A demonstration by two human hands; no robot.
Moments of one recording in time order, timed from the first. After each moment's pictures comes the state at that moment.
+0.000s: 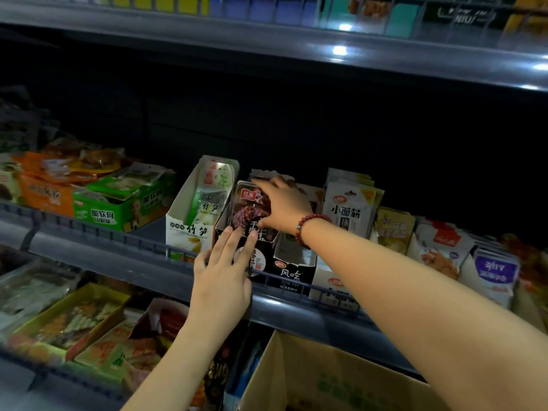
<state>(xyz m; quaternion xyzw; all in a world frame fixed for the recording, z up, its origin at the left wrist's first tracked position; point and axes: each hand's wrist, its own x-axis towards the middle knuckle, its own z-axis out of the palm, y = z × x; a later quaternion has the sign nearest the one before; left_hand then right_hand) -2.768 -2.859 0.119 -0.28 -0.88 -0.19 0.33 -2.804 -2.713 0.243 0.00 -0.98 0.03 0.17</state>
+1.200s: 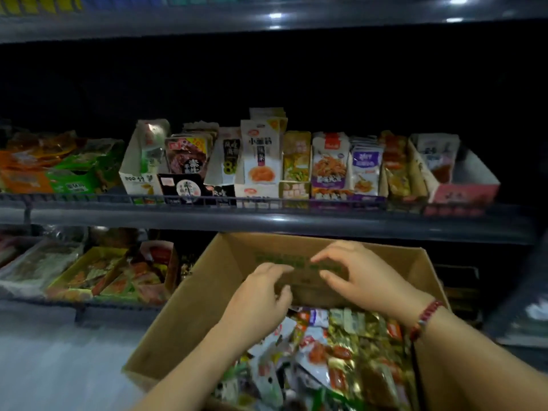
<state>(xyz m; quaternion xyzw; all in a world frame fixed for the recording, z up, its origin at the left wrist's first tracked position) -2.504 -2.818 0.131 -0.41 -0.86 -0.30 -0.04 -2.412 -2.641 0.170 -0.04 -0.98 0.19 0.10</state>
